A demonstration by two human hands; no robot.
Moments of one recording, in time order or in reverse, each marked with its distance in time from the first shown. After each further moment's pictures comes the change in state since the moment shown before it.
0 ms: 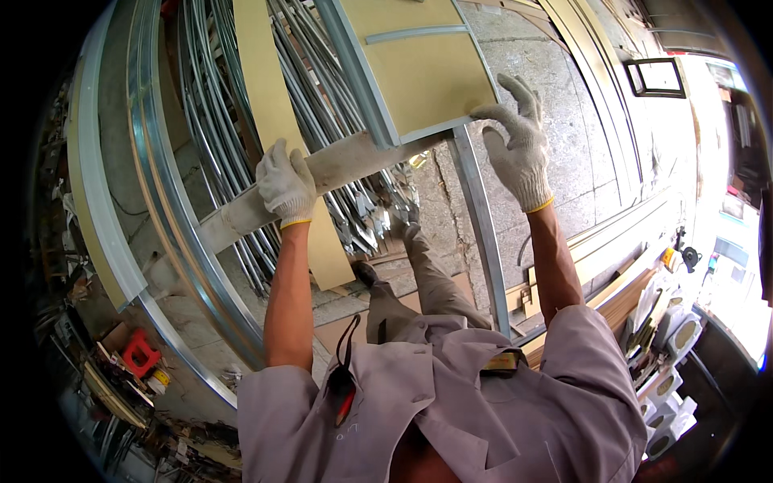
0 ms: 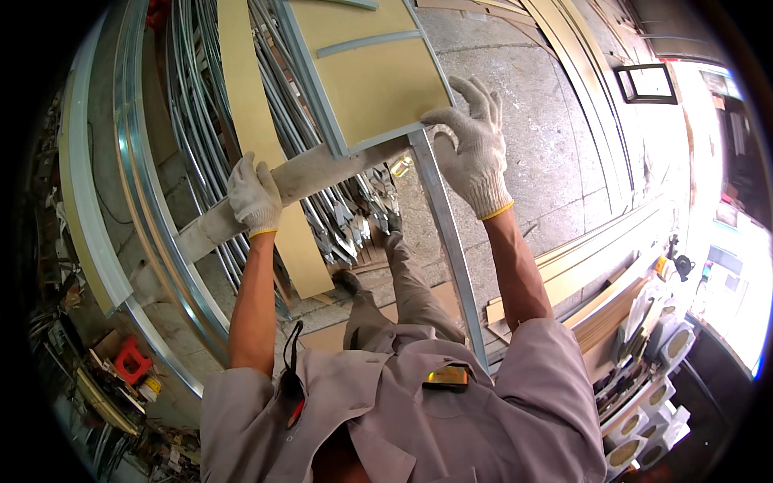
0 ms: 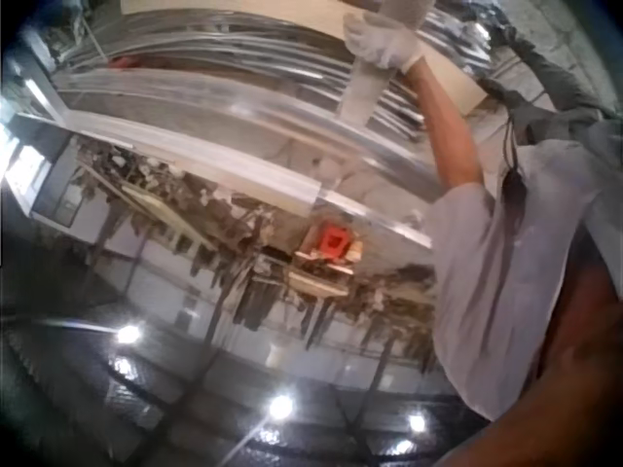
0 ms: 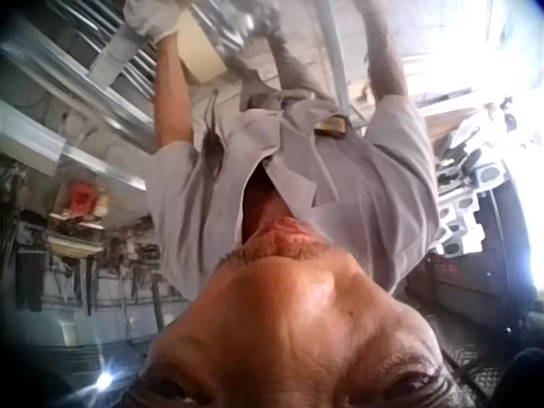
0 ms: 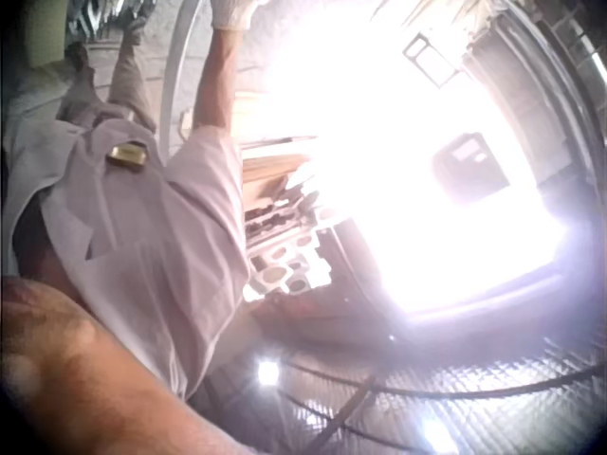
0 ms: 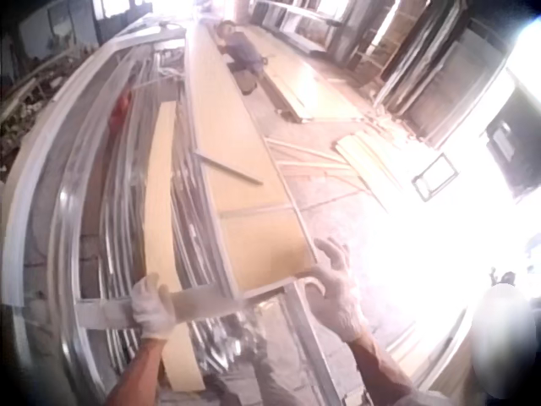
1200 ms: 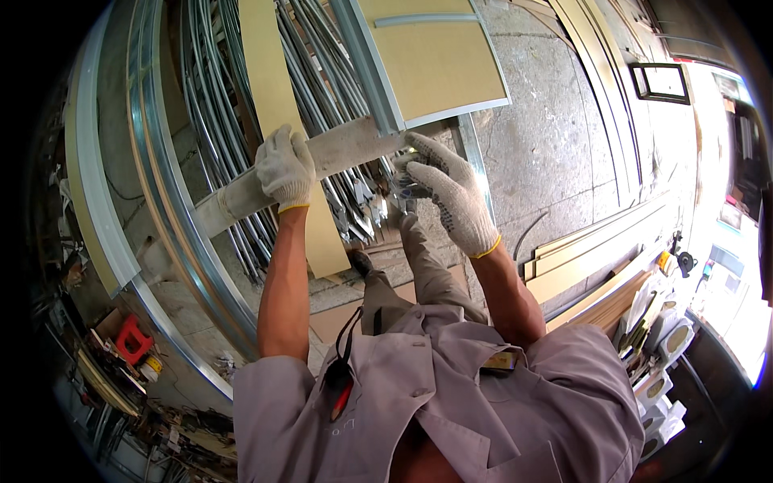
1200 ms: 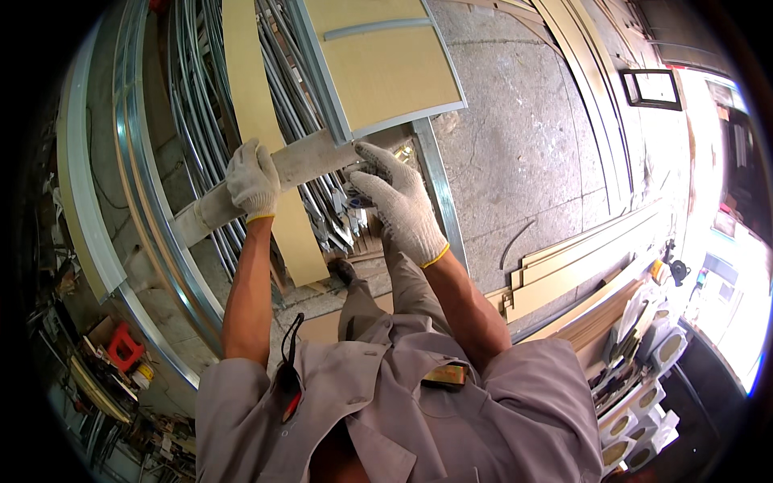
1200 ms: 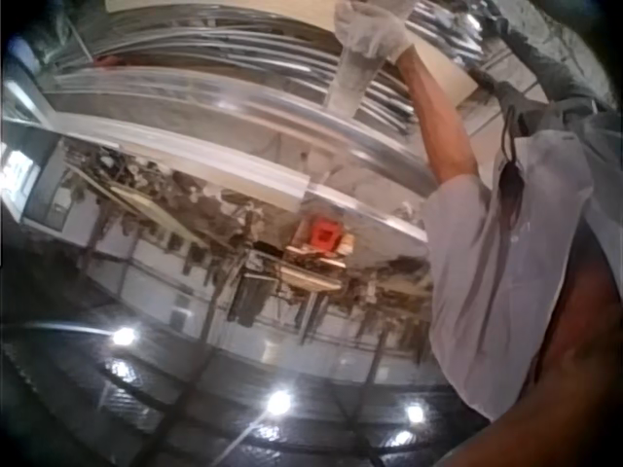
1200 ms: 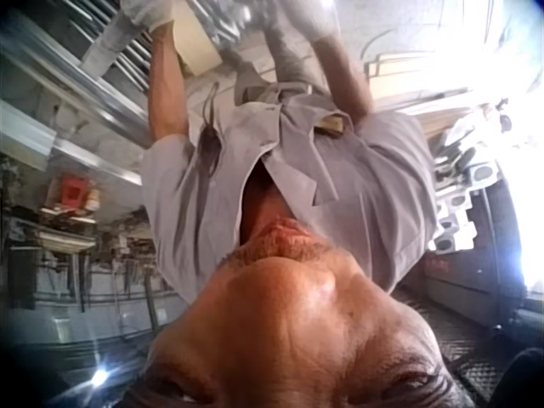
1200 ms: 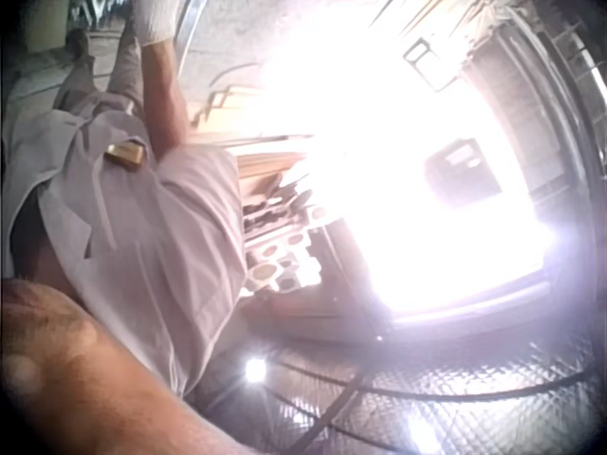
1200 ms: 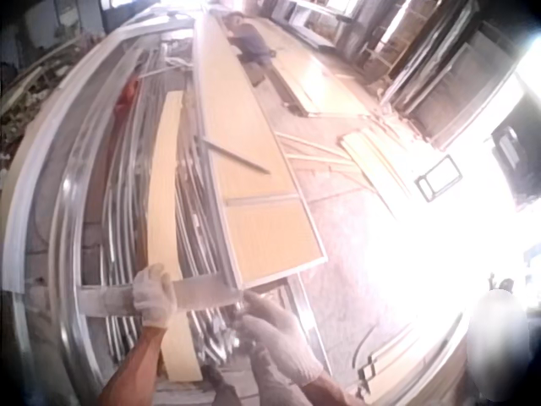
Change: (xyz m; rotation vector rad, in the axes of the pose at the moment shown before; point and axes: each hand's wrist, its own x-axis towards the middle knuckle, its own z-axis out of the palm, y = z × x) left_hand -0.003 -0.006 0.006 0.016 0.057 0.017; right_hand -0.048 -0.106 0.026 1.192 -0.353 0.850
